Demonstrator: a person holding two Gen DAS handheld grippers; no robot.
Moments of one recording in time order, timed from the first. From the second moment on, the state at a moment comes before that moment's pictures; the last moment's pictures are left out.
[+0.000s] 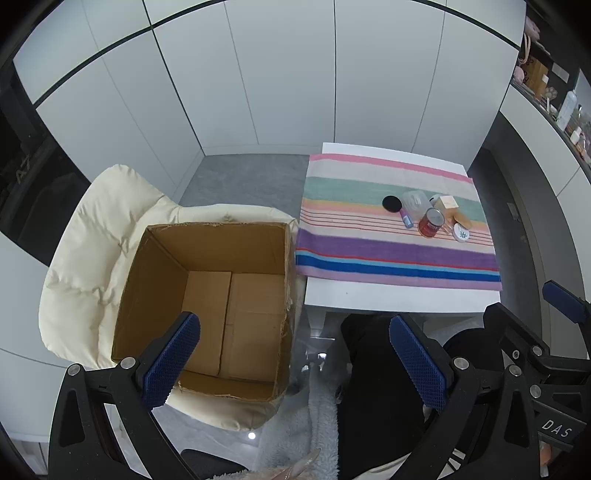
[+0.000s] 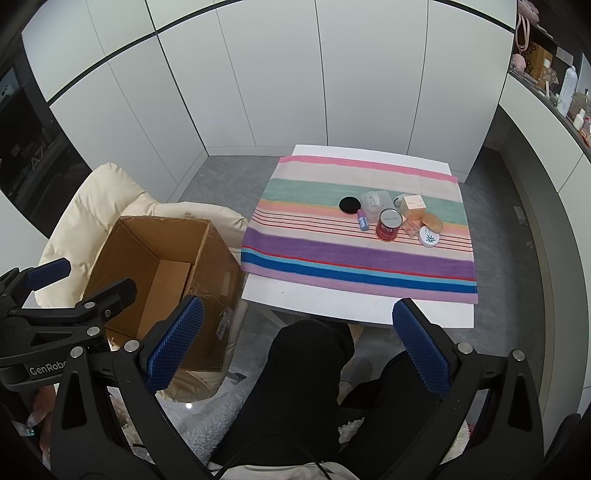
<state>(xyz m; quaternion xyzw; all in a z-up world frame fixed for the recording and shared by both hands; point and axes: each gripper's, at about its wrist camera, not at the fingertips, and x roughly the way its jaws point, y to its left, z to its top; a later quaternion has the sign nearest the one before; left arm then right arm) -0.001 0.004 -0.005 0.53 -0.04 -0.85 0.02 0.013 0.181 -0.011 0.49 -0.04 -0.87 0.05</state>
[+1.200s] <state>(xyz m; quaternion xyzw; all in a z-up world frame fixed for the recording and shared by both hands) 0.001 0.016 -0.009 0.53 -0.04 -0.85 0.00 0.015 0.191 -0.013 0.49 -0.04 -0.87 0.06</state>
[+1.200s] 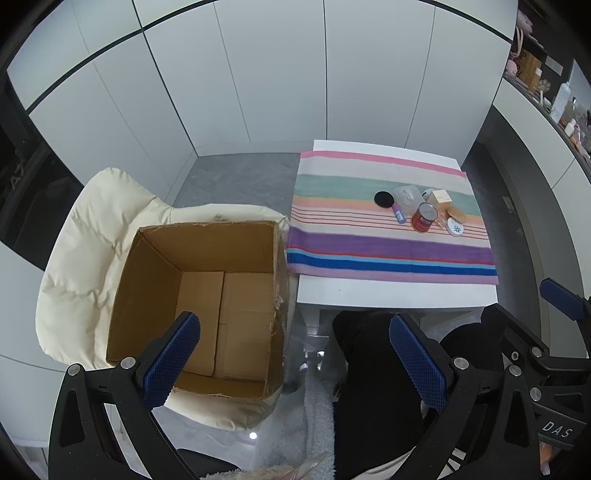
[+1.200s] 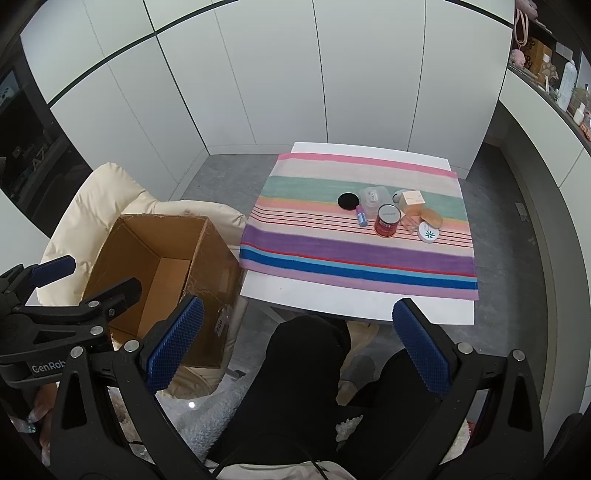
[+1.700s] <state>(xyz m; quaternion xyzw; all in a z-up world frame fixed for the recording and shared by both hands) -0.017 0.060 -0.022 0.54 -0.06 -0.84 -0.05 0.017 0.239 -0.018 0.49 -0.05 -0.87 0.01</state>
